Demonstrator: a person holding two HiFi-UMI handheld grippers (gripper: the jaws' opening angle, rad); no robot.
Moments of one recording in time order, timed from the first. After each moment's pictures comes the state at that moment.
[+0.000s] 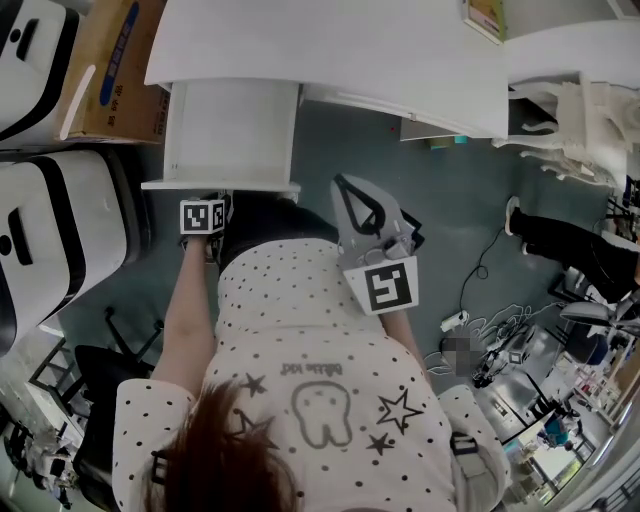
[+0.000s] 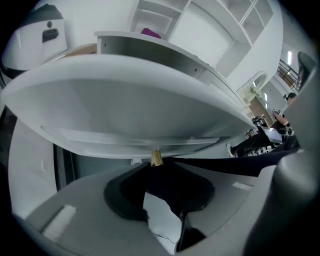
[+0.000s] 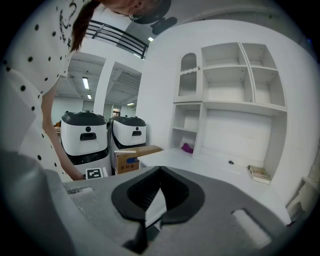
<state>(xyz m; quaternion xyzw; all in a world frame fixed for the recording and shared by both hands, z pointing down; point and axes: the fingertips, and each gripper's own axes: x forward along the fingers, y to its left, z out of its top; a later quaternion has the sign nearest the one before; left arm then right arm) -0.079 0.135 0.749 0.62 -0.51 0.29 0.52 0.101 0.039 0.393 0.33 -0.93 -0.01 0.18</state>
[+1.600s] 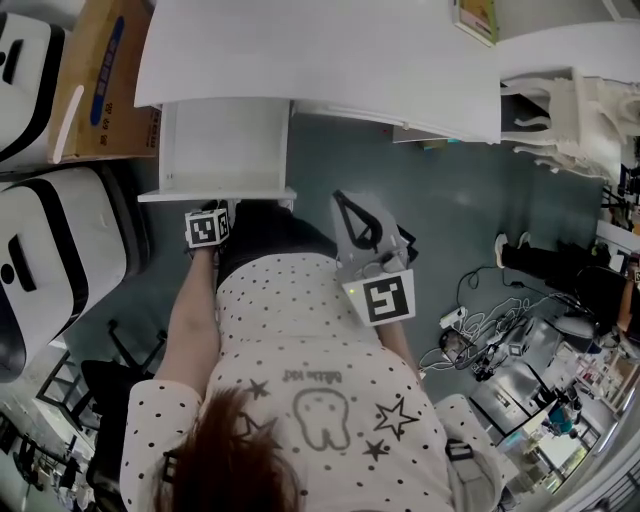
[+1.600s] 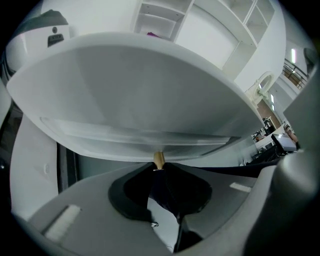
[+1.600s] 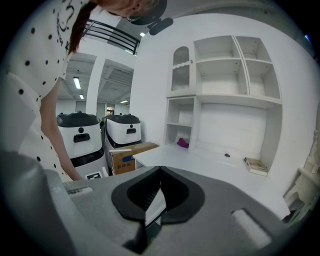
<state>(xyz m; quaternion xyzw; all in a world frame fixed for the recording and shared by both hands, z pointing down) -0.084 0.106 0.757 0.60 -0.55 0.29 0.50 0.104 0.020 0.393 0.35 -0.92 0.02 0.19</state>
